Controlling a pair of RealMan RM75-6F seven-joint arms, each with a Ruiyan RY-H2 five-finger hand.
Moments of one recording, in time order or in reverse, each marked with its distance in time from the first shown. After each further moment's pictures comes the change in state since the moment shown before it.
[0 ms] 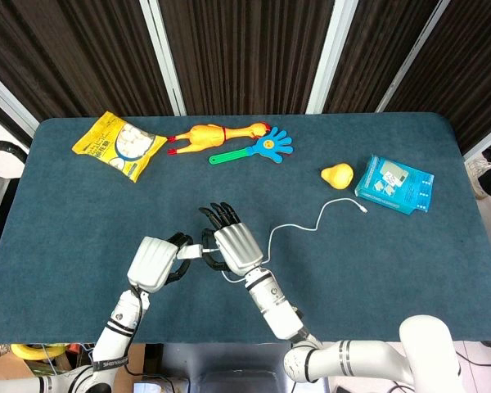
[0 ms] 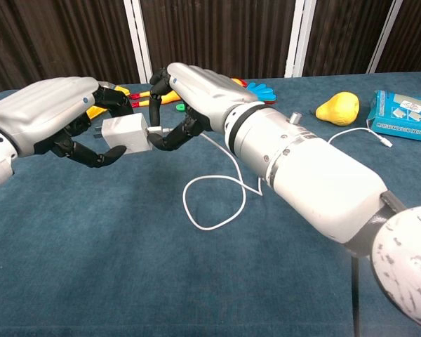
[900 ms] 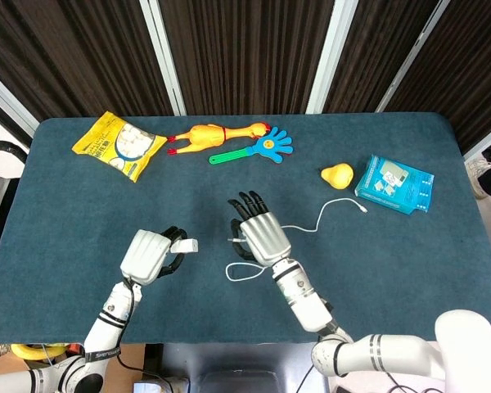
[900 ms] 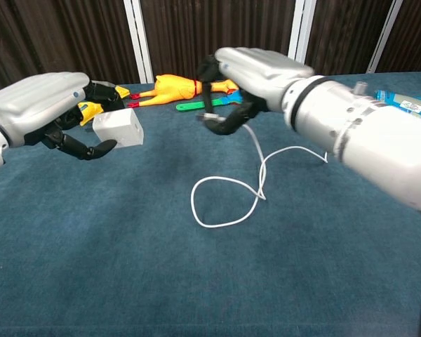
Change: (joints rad) left arm -0.012 0.054 -0.016 0.063 0.006 -0.053 -0.102; right arm -0.052 0.221 -0.060 -0.117 0.029 0.018 -0.136
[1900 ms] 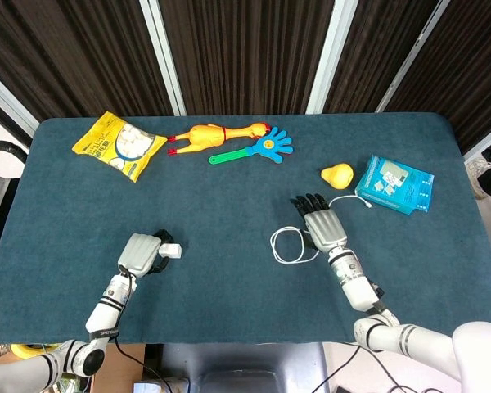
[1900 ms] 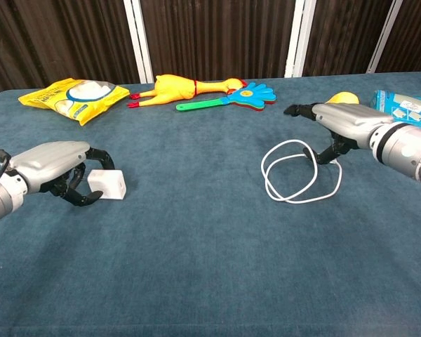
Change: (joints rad) left arm -0.029 -0.122 0.032 0.413 -0.092 -0.223 -0.256; right arm -0.100 0.047 -0.107 0.439 -0.055 -0.191 0.392
